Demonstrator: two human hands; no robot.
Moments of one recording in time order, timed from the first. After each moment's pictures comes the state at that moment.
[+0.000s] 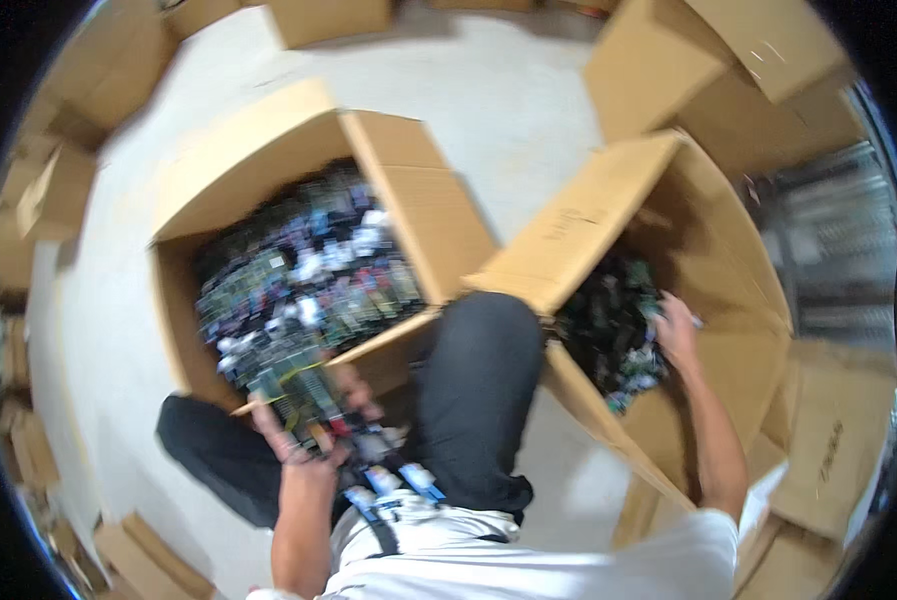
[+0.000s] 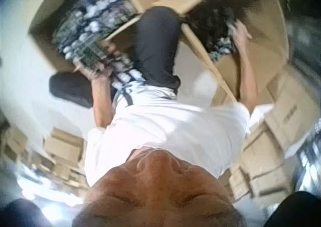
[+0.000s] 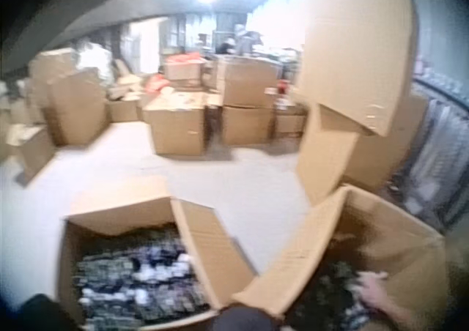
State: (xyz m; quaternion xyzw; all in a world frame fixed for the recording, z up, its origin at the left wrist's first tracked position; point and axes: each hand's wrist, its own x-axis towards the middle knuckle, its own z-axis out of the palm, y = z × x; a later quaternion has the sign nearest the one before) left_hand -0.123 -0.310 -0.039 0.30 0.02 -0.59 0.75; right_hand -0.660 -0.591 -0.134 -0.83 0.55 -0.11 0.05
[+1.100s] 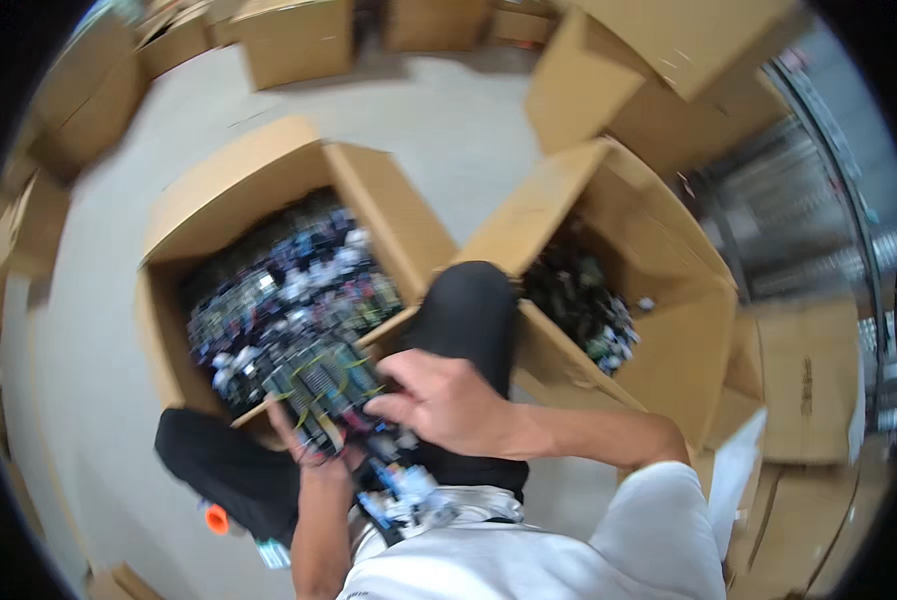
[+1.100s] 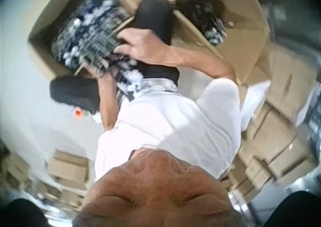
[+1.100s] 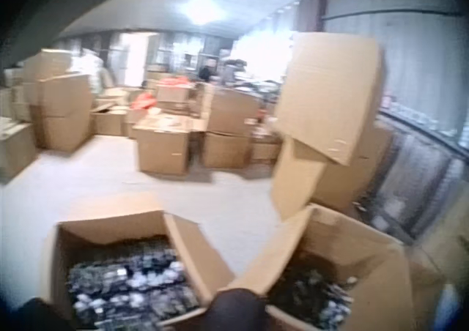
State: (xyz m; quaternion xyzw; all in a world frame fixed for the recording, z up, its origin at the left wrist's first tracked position) left_hand -0.115 -0.264 -0.025 0.34 -0.01 -0.53 0.77; right_hand -0.267 -0.371 0.043 -0.83 0.24 -0.27 0.42
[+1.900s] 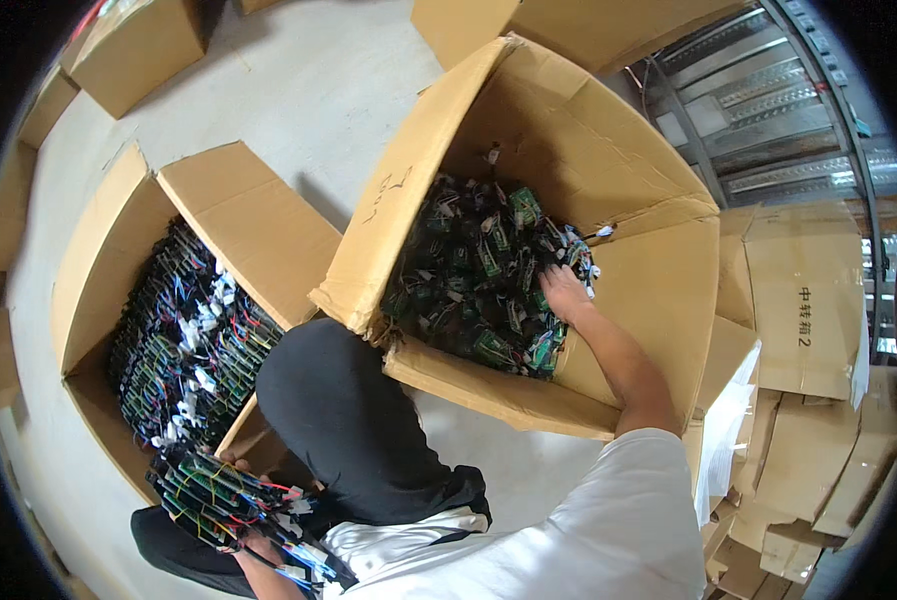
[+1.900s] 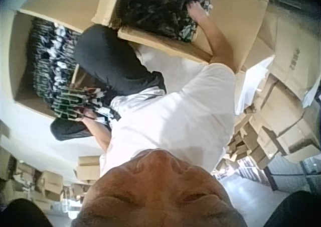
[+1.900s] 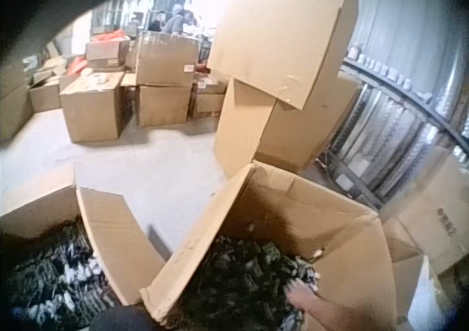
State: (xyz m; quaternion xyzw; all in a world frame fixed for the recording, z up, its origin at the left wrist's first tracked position) left_hand -0.093 -0.257 -0.097 0.30 -0.01 -0.64 0.71; right_hand -0.737 -0.533 -0.258 -0.88 0.43 0.16 -0.12
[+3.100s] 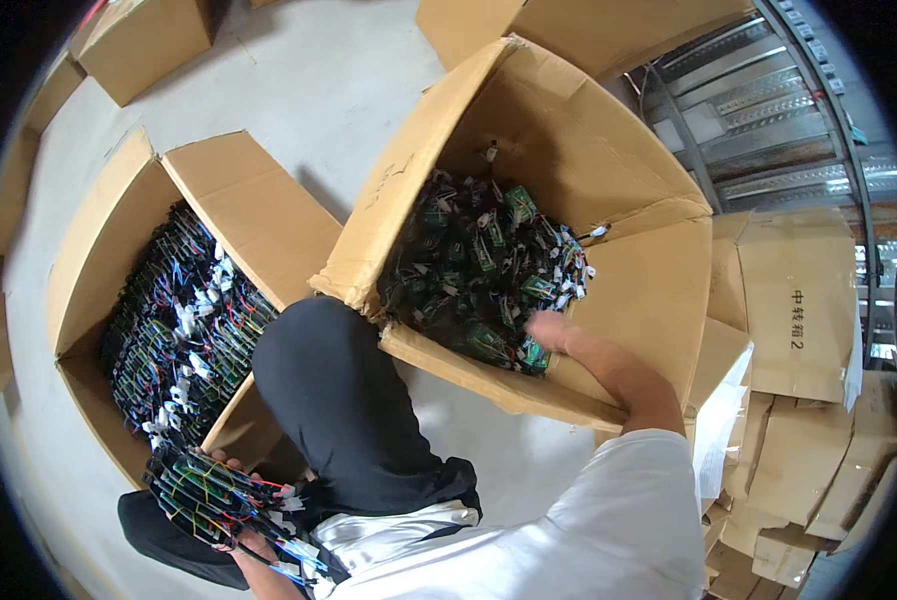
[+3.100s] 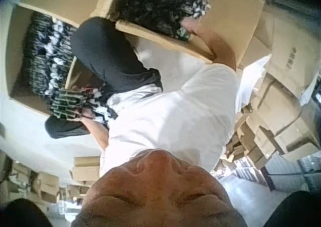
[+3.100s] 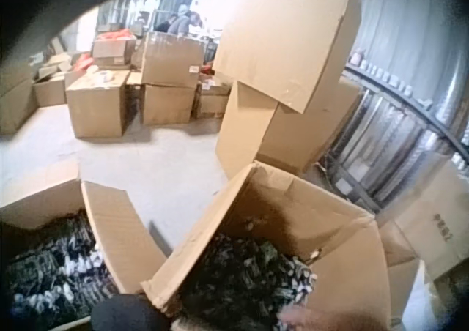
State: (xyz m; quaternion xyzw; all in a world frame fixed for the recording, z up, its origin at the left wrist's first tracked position) left_hand -0.098 -0.226 -0.076 0.36 -0.05 -0.55 0.75; right_hand -0.679 -0.491 -0.258 -0.83 0.34 0.40 0.18
